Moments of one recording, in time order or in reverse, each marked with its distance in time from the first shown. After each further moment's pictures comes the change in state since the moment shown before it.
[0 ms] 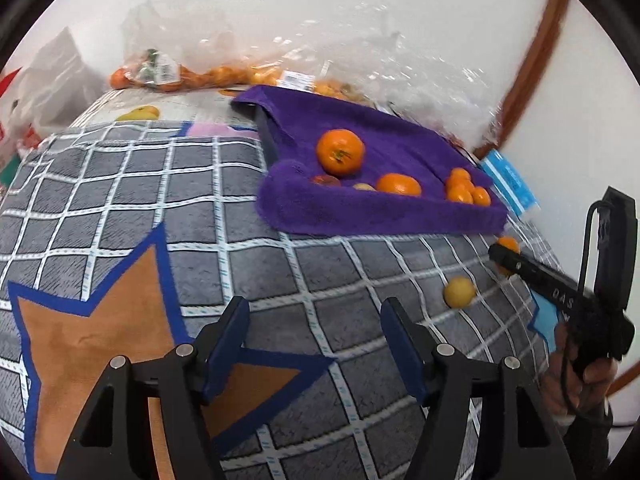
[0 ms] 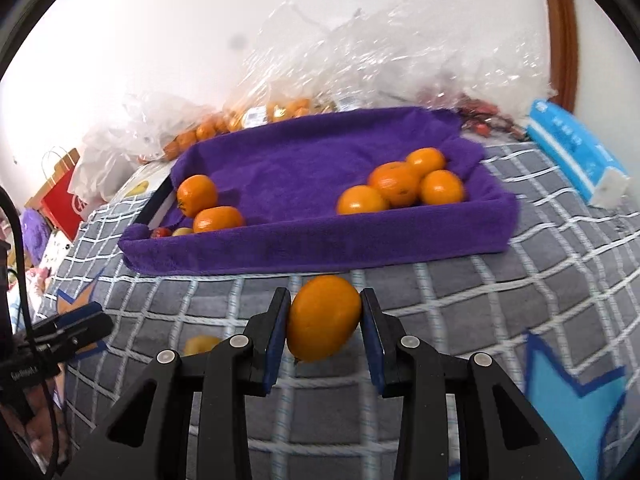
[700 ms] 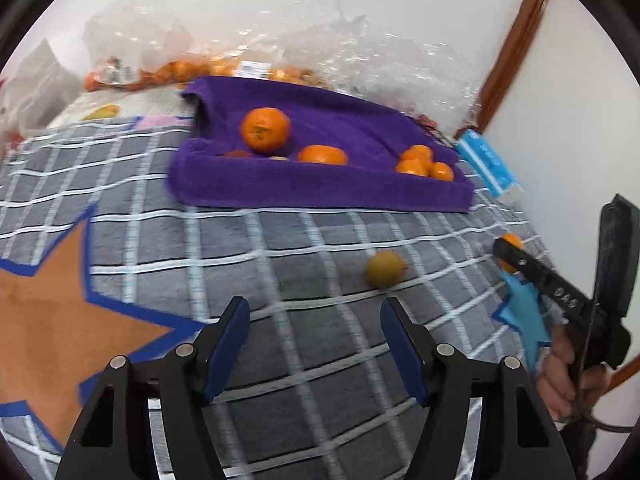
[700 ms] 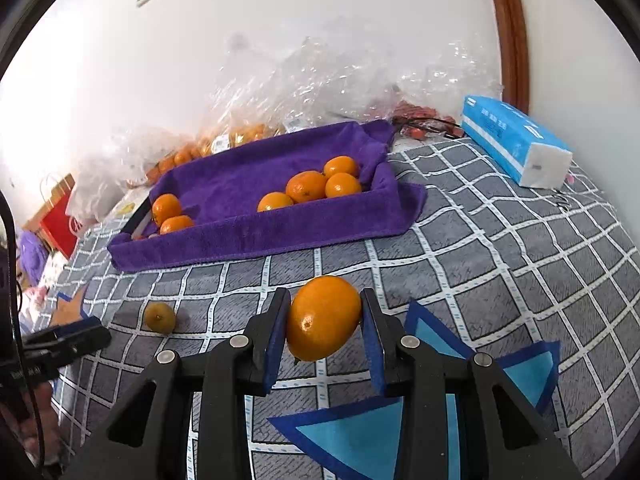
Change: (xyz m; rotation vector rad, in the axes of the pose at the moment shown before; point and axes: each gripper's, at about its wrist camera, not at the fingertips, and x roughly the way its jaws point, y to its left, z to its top) left arm 0.006 -0.065 -0.015 0.004 0.027 -0.040; right arm -0.041 -0.065 -0.022 0.082 -0.073 0.006
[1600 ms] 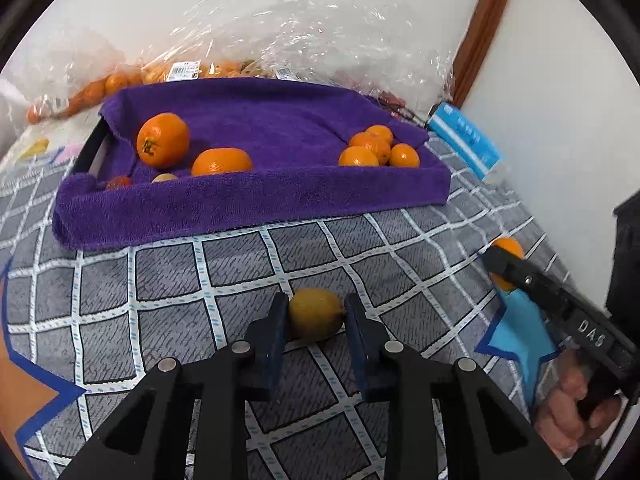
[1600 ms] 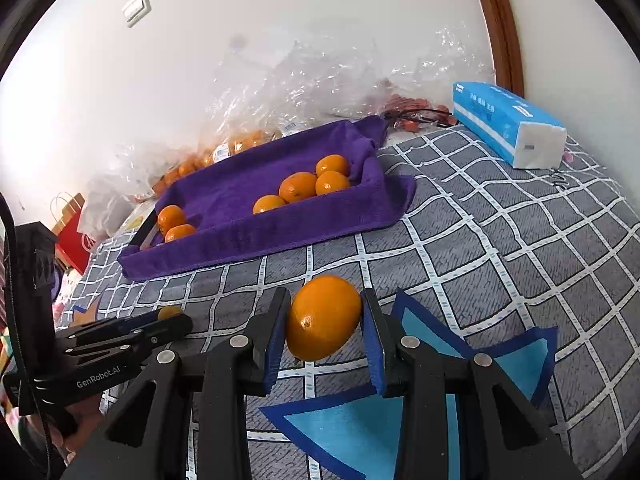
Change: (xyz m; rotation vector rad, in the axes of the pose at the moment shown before) left arm 0.047 -0.049 0.016 0.075 0.017 -0.029; right arm -0.003 -0.015 -0.003 0.059 0.000 0.072
